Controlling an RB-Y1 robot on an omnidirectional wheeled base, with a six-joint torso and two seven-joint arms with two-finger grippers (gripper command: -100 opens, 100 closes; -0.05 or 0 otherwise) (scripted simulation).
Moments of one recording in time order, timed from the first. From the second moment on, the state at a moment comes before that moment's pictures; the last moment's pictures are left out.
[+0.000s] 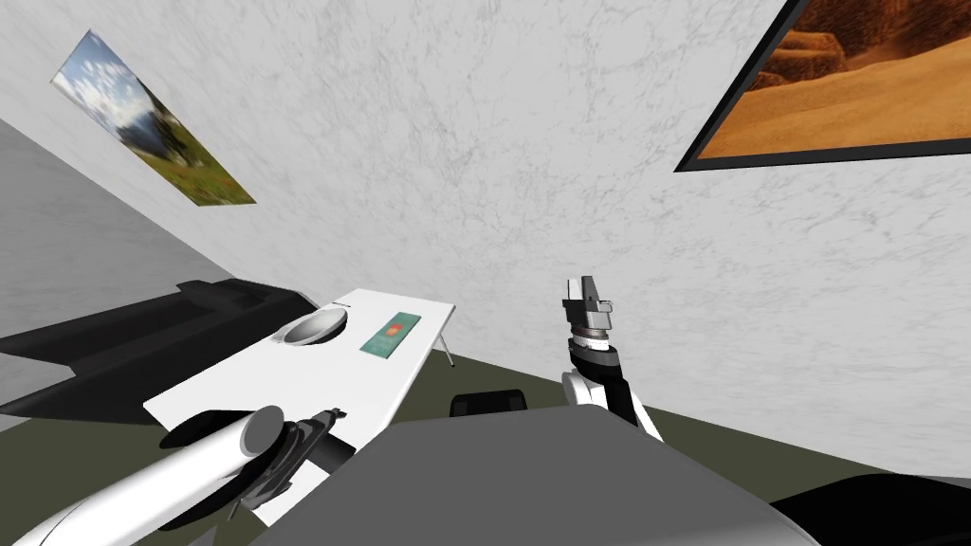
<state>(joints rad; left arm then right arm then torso) 0.43 0.20 0.74 -2.22 0.37 1.80 -0.92 0.55 0.02 0.03 -2.30 0.07 -0.59 -0.06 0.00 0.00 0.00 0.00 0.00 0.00</state>
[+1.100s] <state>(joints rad) 0.43 0.20 0.74 -2.21 0.37 1.79 -0.92 0.55 0.02 0.03 -2.30 0.07 -0.59 -0.06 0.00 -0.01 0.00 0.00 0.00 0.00</state>
